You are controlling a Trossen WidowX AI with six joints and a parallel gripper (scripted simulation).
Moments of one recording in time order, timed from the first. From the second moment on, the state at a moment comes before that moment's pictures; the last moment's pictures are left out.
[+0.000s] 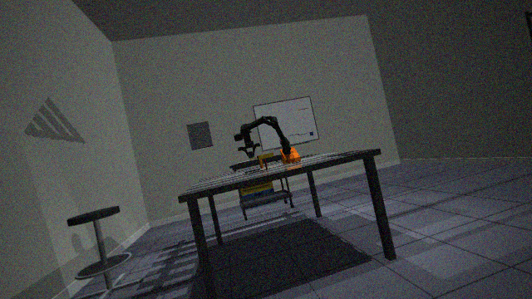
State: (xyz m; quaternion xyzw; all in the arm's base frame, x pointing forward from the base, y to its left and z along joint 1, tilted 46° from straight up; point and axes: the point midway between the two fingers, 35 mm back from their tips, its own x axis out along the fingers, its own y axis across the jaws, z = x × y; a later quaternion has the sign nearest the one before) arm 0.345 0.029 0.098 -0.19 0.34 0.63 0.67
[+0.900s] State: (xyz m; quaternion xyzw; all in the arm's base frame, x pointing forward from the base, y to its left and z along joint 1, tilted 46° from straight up) arm 0.352 -0.002 0.052 -0.17 0.36 0.62 0.68
